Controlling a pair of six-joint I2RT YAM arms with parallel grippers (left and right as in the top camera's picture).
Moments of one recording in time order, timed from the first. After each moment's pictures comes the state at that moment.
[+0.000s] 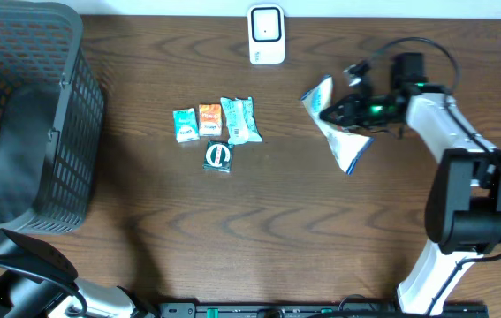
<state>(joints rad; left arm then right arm) 0.79 1.76 1.78 -1.29 0.10 -0.41 0.01 2.01 1.39 -0.64 -0.91 0.01</state>
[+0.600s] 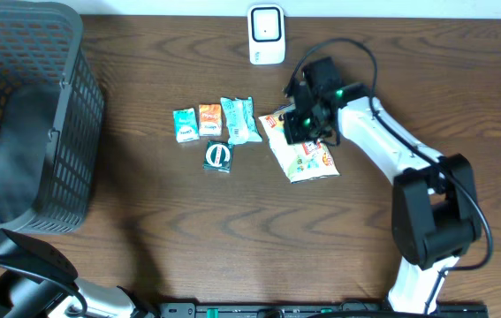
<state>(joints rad) 0.79 1.76 1.78 -1.29 0.10 -0.41 0.36 1.97 1.47 -0.72 -0.29 0.17</state>
